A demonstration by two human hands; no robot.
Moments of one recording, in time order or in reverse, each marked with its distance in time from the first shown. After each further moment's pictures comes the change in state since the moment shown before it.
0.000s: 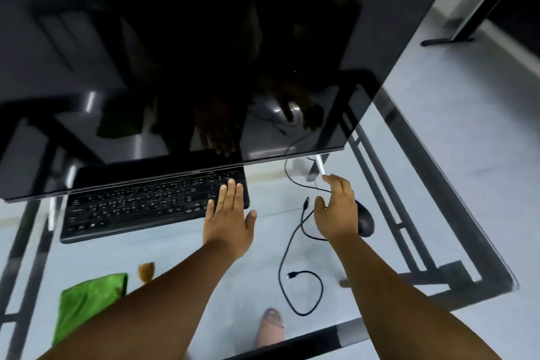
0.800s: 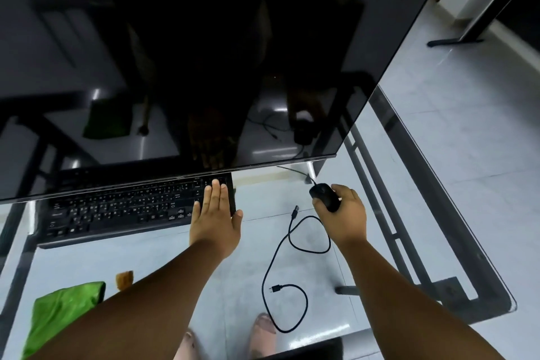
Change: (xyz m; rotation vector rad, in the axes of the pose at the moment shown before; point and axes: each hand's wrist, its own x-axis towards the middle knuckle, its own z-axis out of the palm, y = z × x) left_hand 0.023 0.007 0.008 0.021 0.002 -0.103; right_hand 0.029 0.034 -0.016 0.083 -0.010 0.111
